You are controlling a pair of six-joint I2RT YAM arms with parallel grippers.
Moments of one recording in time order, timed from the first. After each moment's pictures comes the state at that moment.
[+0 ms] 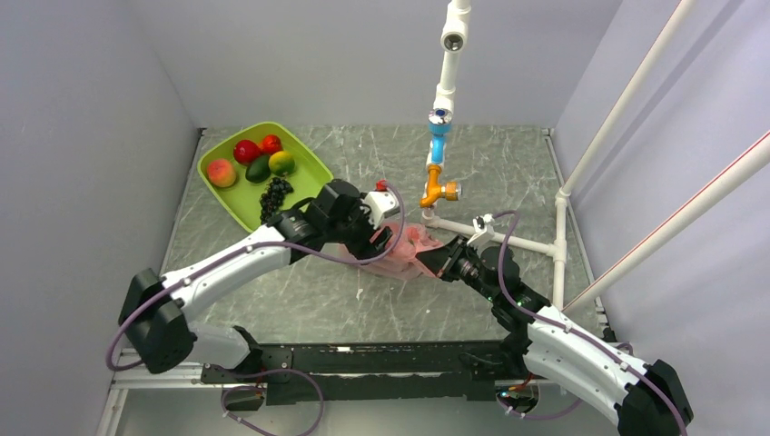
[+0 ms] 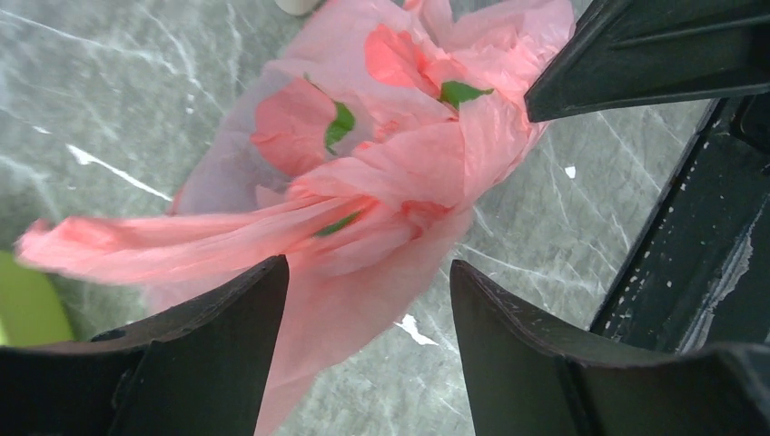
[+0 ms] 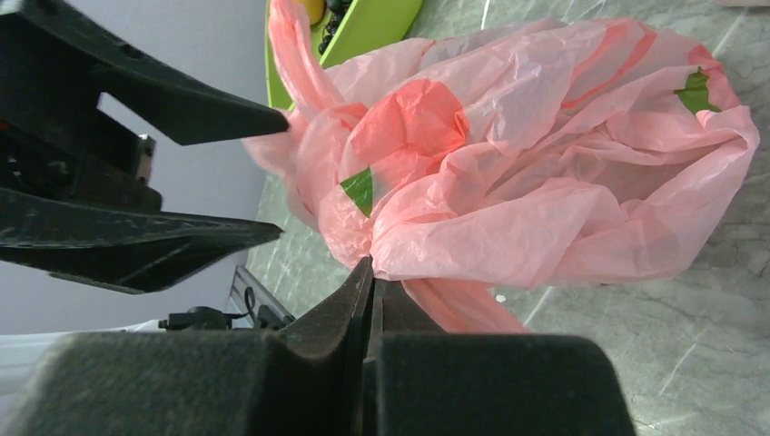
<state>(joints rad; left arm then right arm) -0.80 1.38 1.10 -0.43 0.23 0.14 0.65 0.71 0.27 0.22 -0.07 0.95</state>
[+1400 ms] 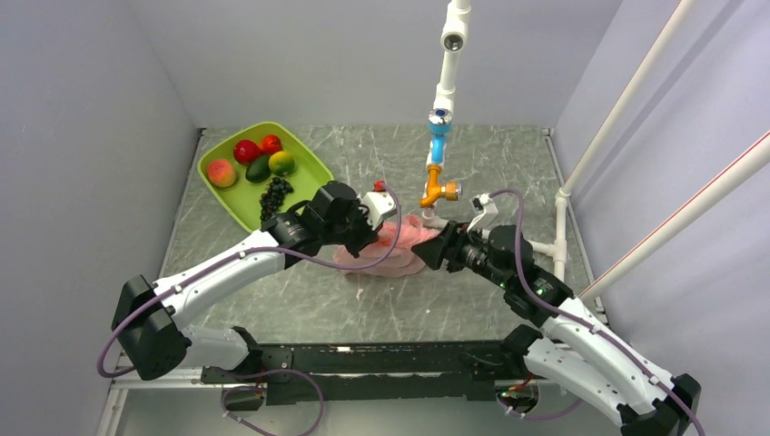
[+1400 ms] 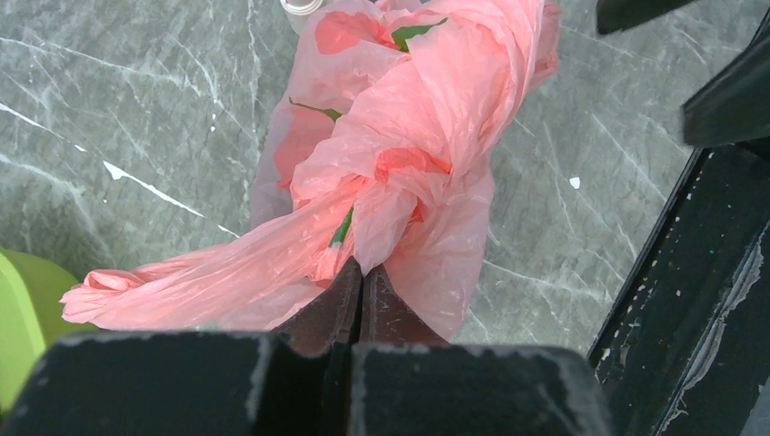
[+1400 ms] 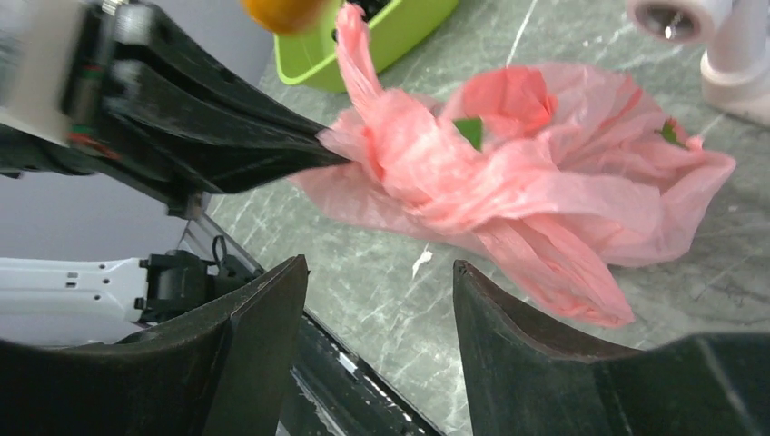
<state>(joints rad) -0.82 1.30 1.07 -0.39 0.18 0.16 0.68 0.68 0.57 -0.18 -0.11 0.71</state>
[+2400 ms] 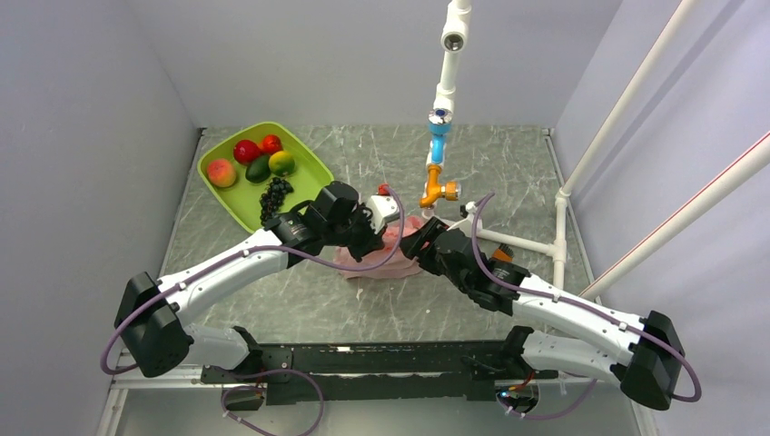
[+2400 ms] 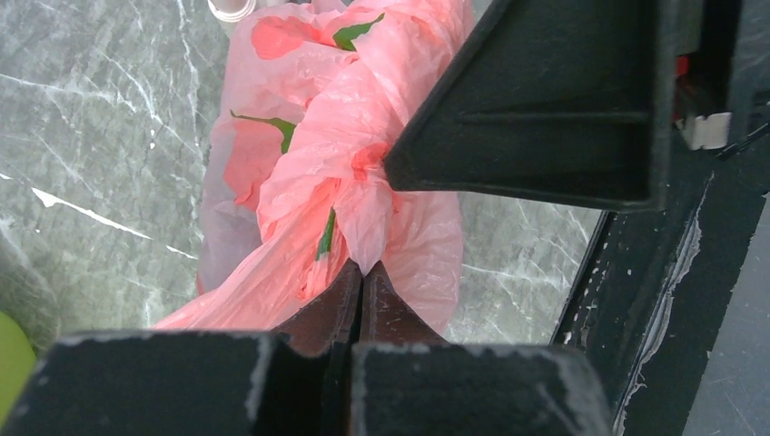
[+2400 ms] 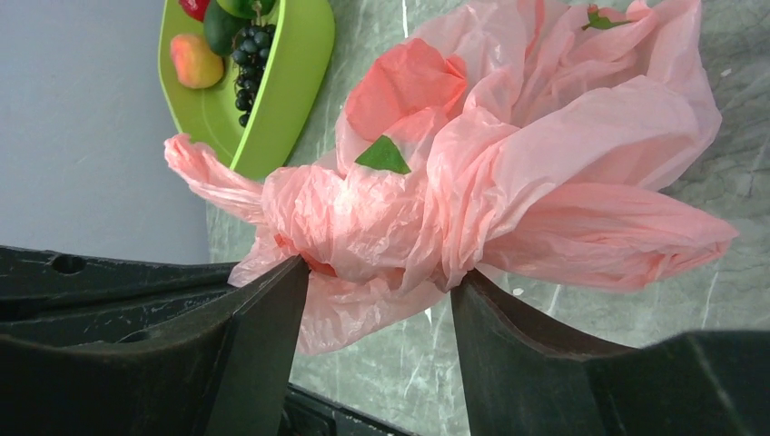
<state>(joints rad) -0.82 1.32 1.07 -0.39 0.29 0.16 0.93 0.97 0.66 -0.21 0.41 1.18</state>
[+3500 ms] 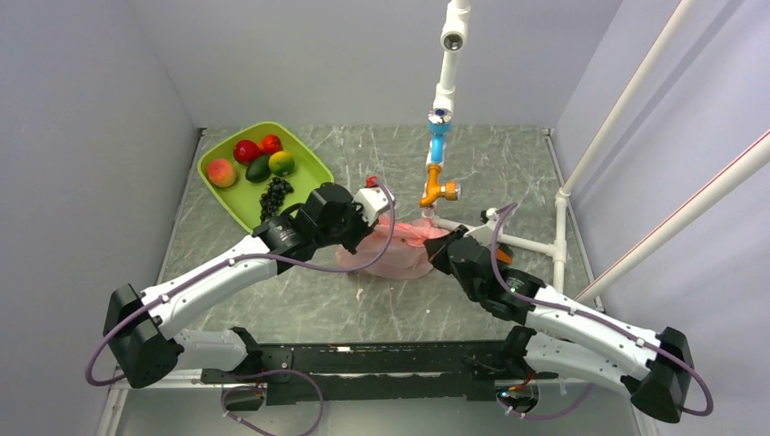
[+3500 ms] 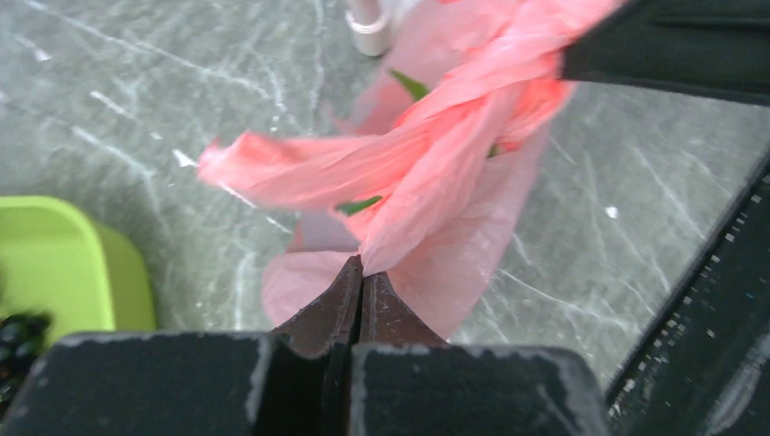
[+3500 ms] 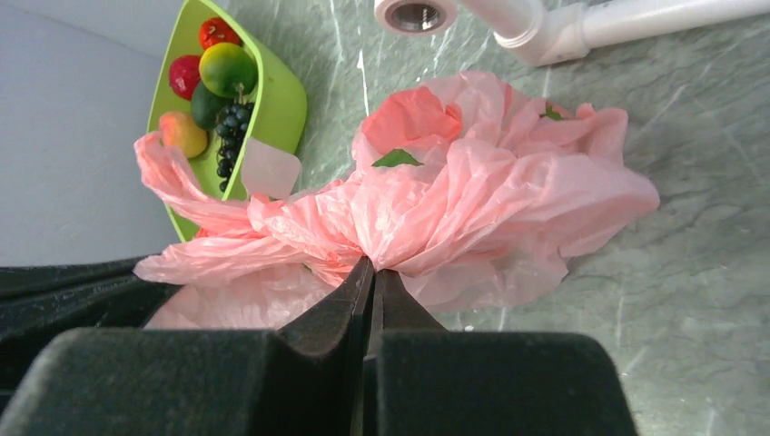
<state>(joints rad) -0.84 1.25 1.06 -0.38 0.08 0.13 0.94 0.87 0.60 -0.23 0.59 1.15</state>
